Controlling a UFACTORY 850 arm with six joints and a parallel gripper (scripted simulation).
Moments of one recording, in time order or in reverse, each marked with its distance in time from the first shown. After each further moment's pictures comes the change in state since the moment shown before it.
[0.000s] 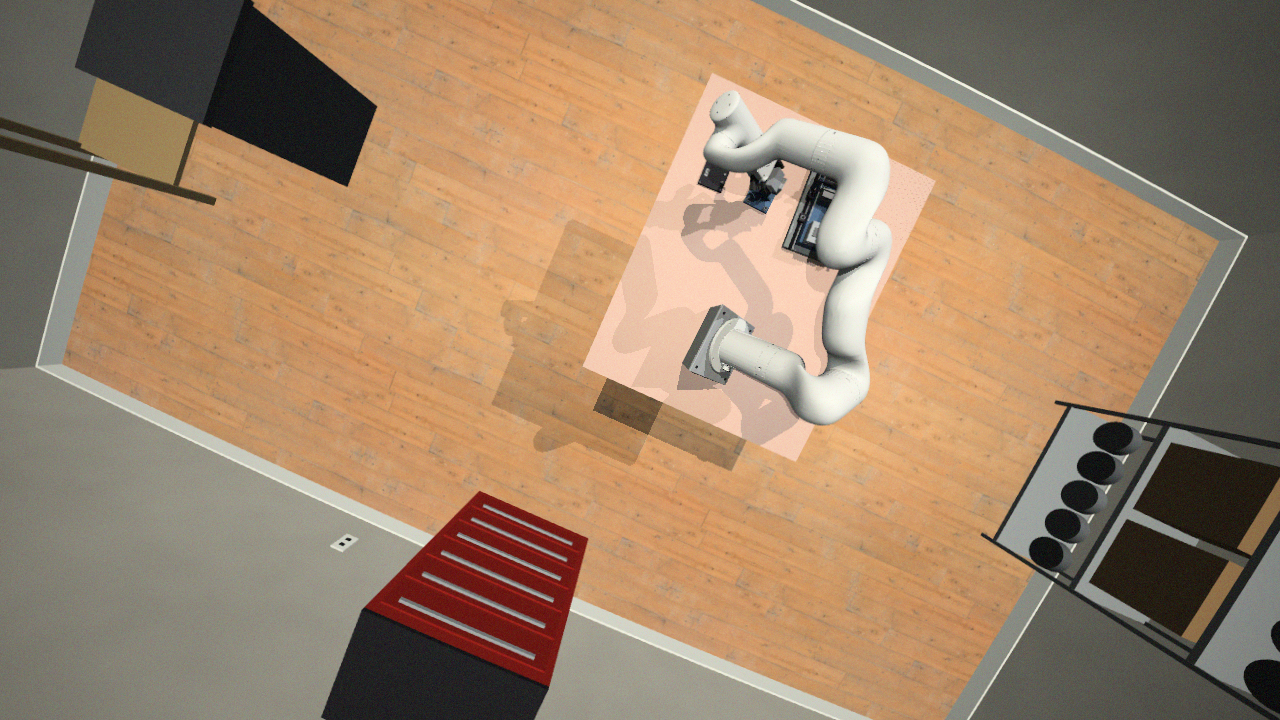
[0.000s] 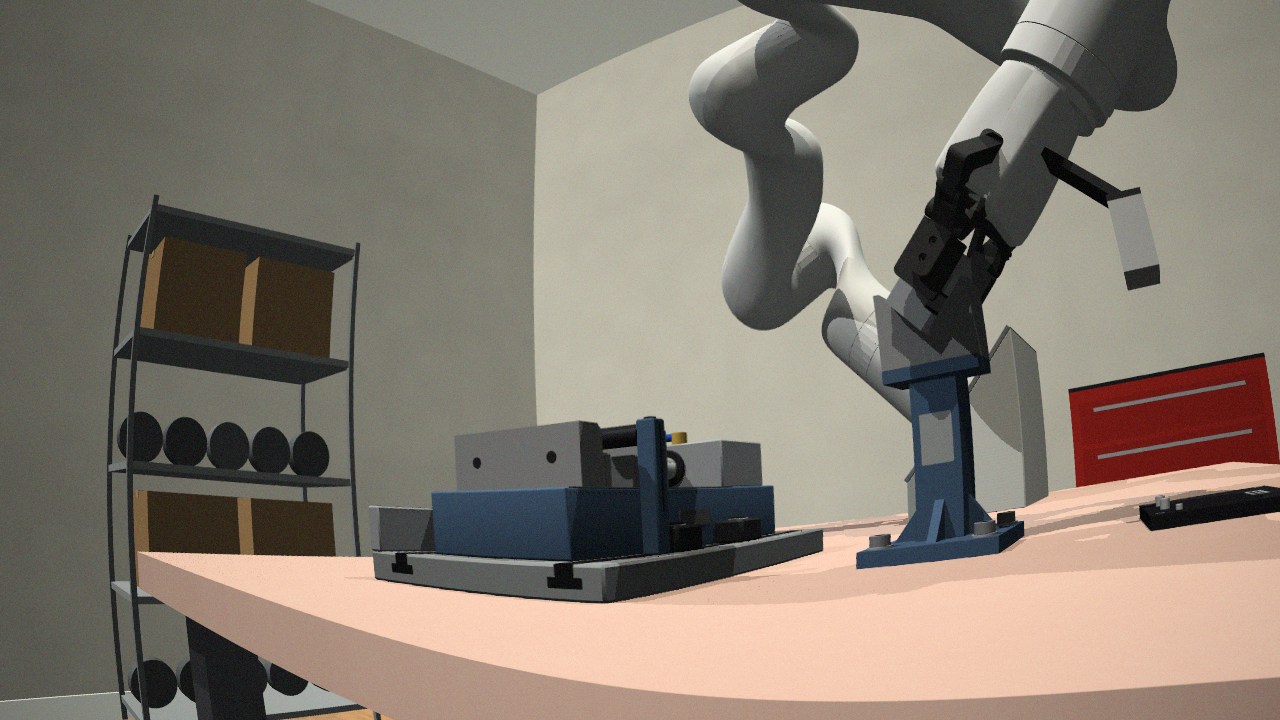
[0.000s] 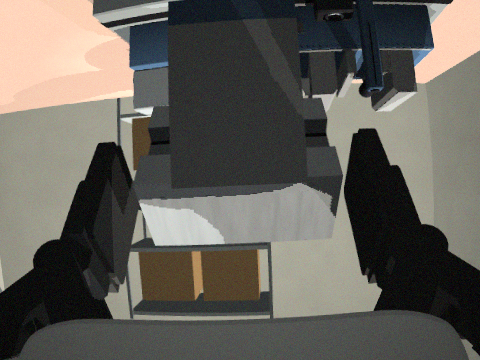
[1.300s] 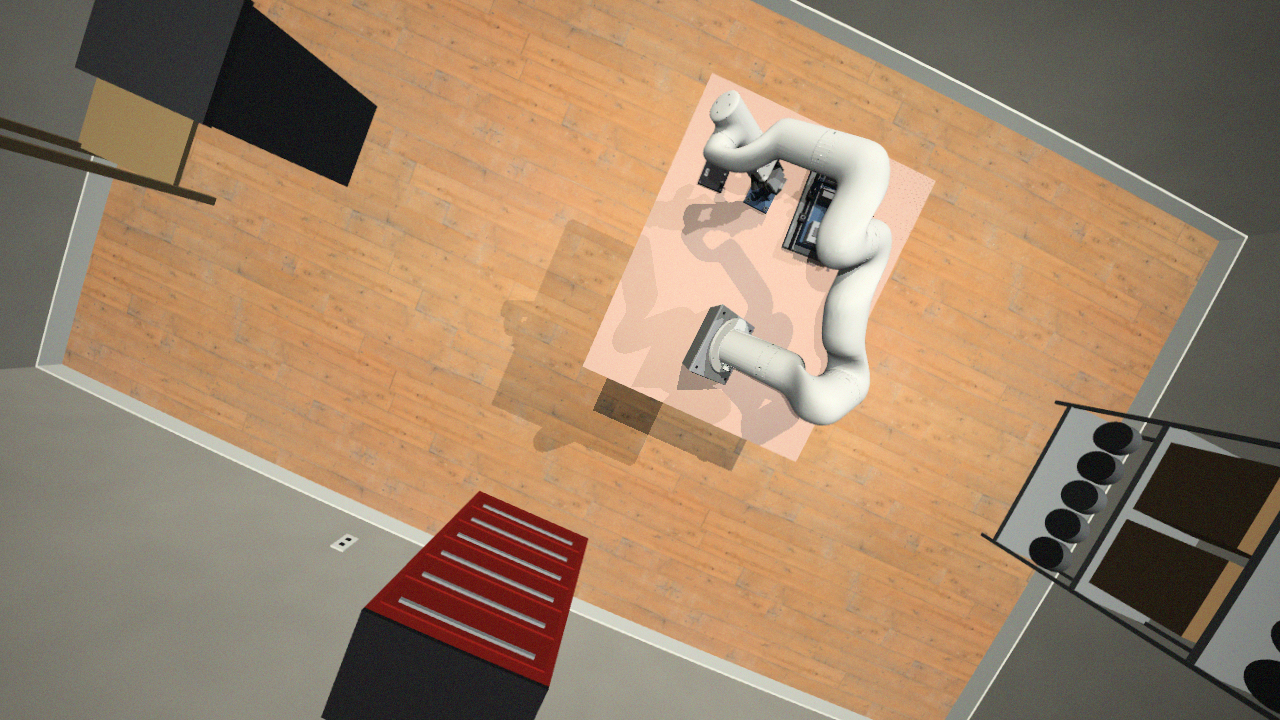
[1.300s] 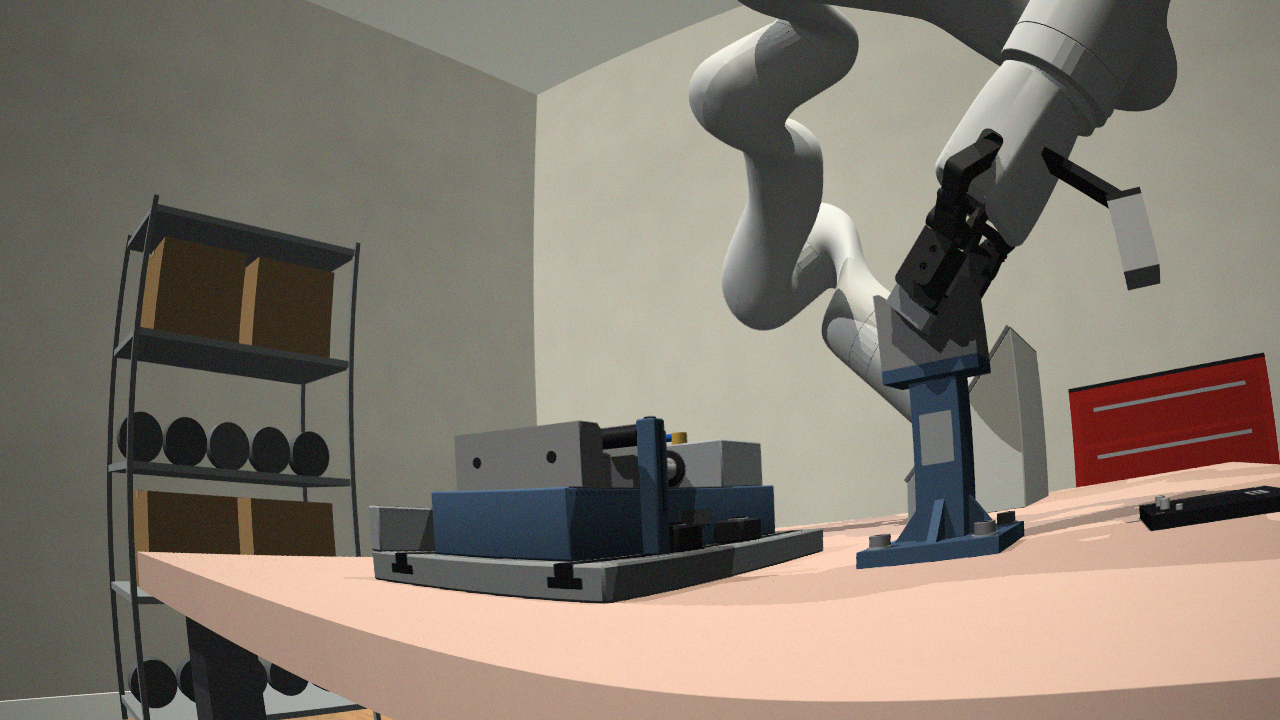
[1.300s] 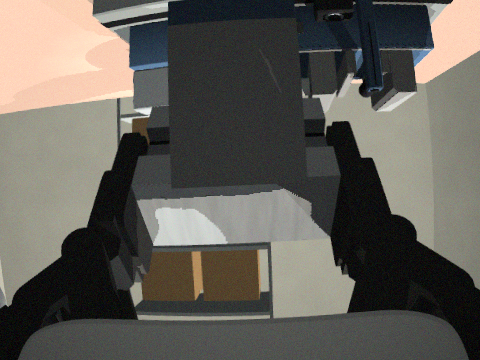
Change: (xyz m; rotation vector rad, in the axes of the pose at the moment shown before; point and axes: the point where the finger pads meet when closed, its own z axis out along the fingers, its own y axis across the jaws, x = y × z) arm 0.000 0.000 0.000 0.000 0.000 0.000
